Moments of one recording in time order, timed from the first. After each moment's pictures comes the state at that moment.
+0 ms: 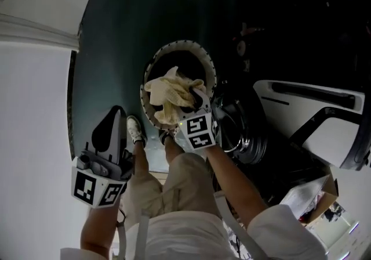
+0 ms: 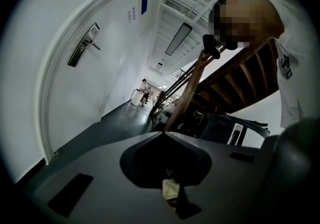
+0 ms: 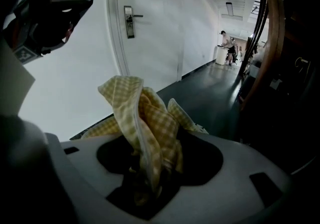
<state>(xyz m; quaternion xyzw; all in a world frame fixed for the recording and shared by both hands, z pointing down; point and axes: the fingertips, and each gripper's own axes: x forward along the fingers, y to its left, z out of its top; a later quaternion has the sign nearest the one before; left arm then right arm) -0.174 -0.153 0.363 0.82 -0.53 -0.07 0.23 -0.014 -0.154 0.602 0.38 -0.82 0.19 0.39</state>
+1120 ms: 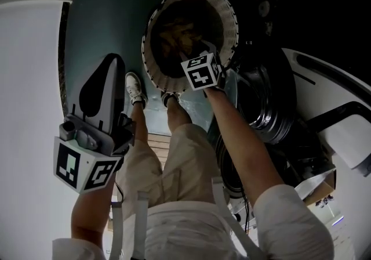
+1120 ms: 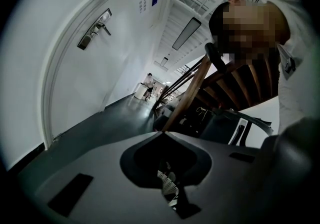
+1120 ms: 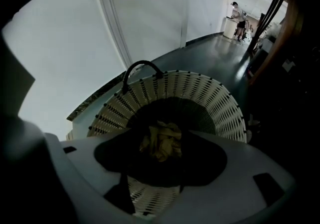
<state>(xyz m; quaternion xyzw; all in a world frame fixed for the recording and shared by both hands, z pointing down) -0.170 -0.153 0.449 0.80 -0.53 -0.06 0.28 0.004 -0.135 0.791 0.33 -0.75 0.25 0.51</state>
